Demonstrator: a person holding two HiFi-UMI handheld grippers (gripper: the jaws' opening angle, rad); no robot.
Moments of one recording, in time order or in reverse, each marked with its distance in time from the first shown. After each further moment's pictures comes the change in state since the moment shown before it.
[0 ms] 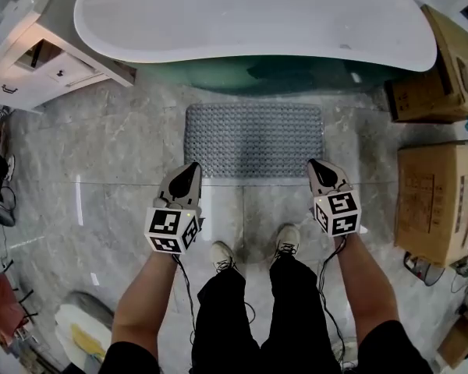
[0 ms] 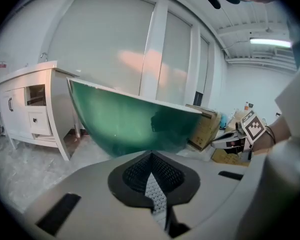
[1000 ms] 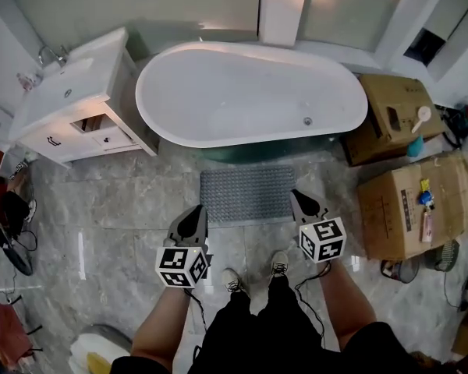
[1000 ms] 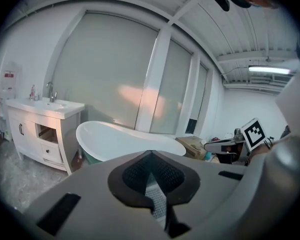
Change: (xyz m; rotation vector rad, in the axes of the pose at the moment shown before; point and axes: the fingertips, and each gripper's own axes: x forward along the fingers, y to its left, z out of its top) left arm -0.267 -0.063 0.297 -0.078 -0.149 -0.033; right arm -0.283 0.111 0.312 0.064 -0.216 -0.036
